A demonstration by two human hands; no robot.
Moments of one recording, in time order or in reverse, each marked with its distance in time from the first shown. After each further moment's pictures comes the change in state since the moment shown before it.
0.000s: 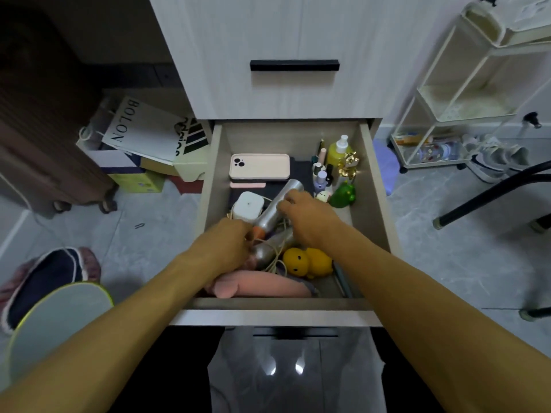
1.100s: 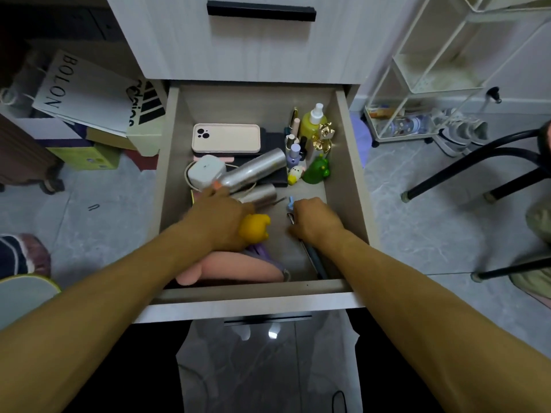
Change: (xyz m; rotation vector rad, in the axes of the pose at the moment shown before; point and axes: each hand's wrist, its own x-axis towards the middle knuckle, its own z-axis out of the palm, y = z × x) left_hand 0.041 0.018 0.026 0.378 -0.040 0.283; right_hand -0.030 0.032 0.046 0.245 -0.223 0.462
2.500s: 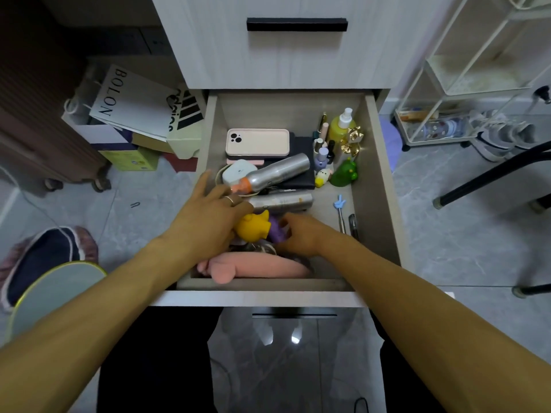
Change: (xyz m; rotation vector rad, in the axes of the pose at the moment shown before) left_hand -0.059 -0.037 -0.005 0.203 0.386 0.054; right_hand -0.020 -0.053 0.002 0.321 -0.240 -0.241
